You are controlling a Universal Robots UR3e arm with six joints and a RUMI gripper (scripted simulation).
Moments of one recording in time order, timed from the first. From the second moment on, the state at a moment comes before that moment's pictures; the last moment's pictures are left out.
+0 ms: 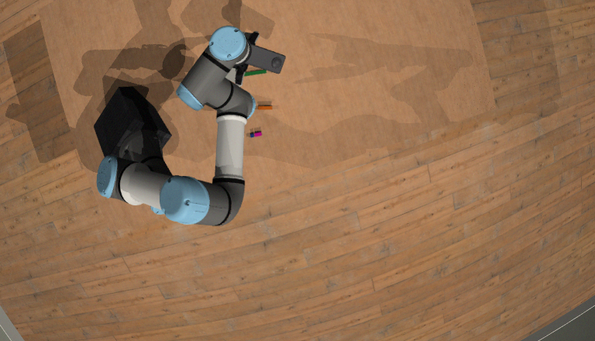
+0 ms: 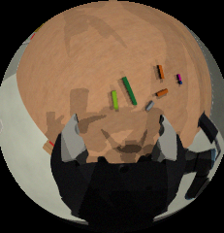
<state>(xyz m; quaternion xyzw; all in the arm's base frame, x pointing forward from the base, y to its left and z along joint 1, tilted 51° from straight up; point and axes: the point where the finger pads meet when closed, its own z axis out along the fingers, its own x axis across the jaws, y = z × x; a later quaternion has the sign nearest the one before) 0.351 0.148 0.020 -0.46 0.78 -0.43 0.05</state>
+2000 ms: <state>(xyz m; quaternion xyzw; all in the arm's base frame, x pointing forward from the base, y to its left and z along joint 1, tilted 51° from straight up) 0.352 0.154 0.011 -0.51 0.75 -0.43 0.02</state>
